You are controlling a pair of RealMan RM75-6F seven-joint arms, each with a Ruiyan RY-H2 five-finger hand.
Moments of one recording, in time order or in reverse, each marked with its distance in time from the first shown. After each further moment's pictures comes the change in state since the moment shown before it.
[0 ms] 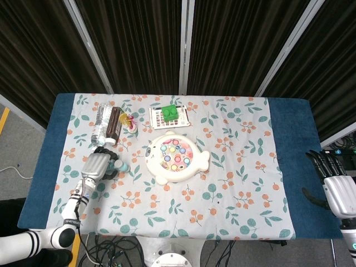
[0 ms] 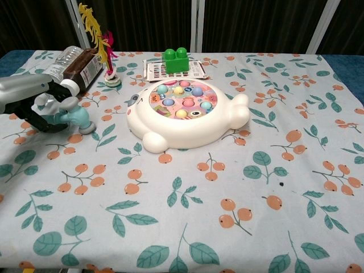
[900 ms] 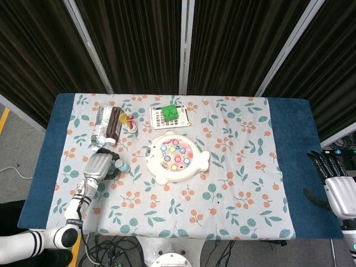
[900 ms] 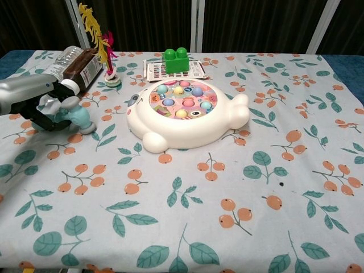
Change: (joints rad) left arm -0.007 -0.016 -0.002 -0.008 -0.019 0.009 -0.001; right arm -0.006 0.003 -0.002 -0.002 0.005 0.000 0.001
